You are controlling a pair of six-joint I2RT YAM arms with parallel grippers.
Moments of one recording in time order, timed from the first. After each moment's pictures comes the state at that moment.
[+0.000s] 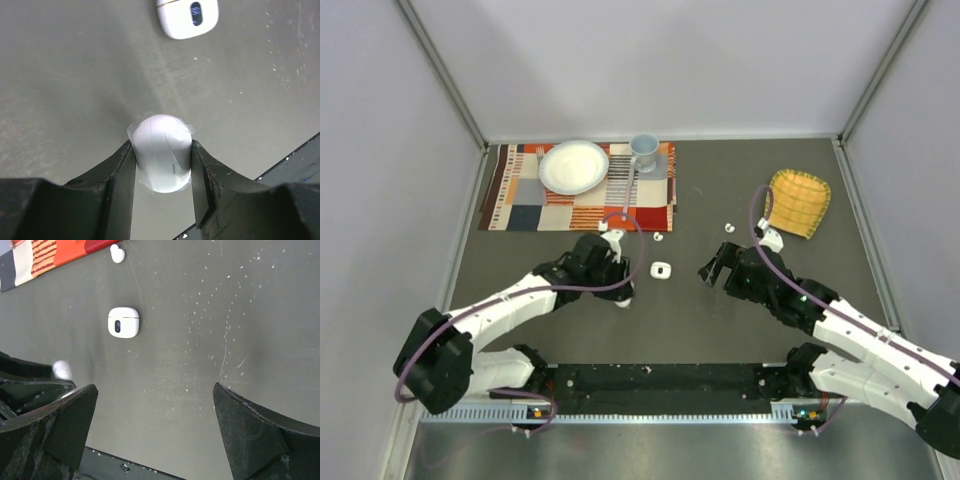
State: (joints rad) left arm -0.62 1.19 0.65 -0.31 0.16 -0.44; right arm 0.77 0.84 0.60 -0.43 0.26 0.94
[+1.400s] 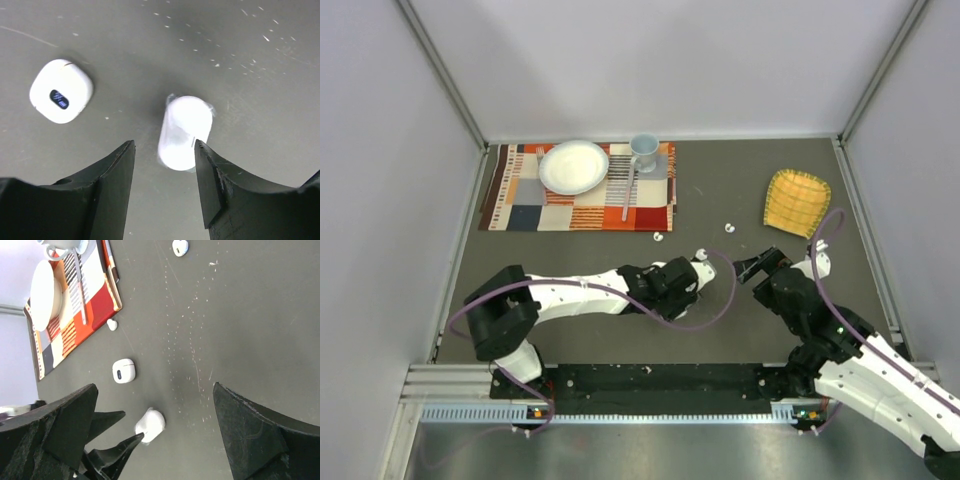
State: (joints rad) left arm -1.13 1.65 1.02 -0.35 -0.16 -0.06; right arm 0.77 0.50 0.50 -0.59 0.54 1.20
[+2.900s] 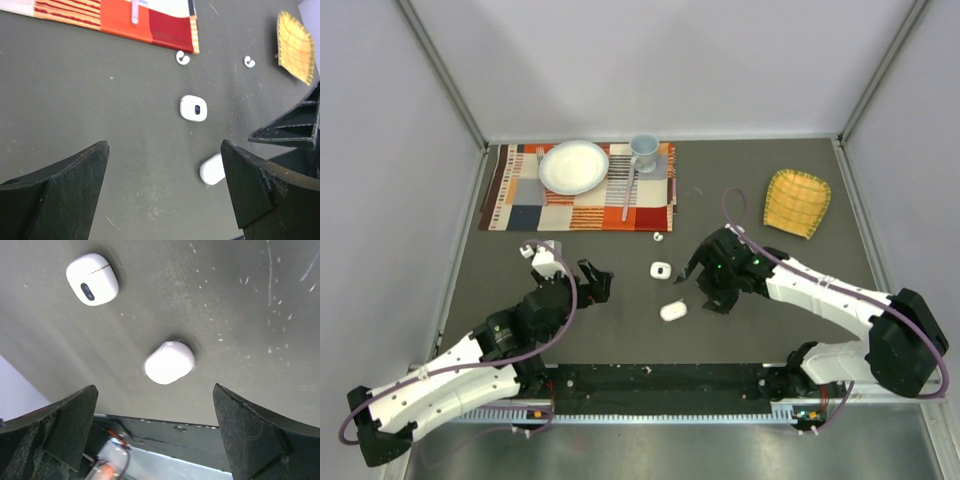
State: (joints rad) left arm -0.97 0.51 0.49 -0.40 -0.58 -0.79; right arm 0.76 1.27 0.80 -0.58 -0.01 1.31
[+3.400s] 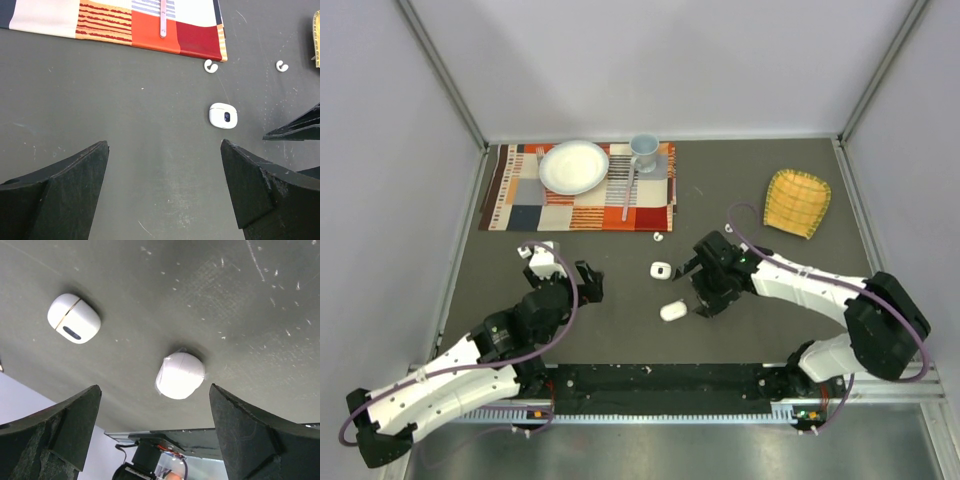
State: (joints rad) left arm -0.97 0.49 0.50 -0.45 -0.70 -0.67; right arm 0.78 1.38 0.80 -0.55 -0.01 1.72
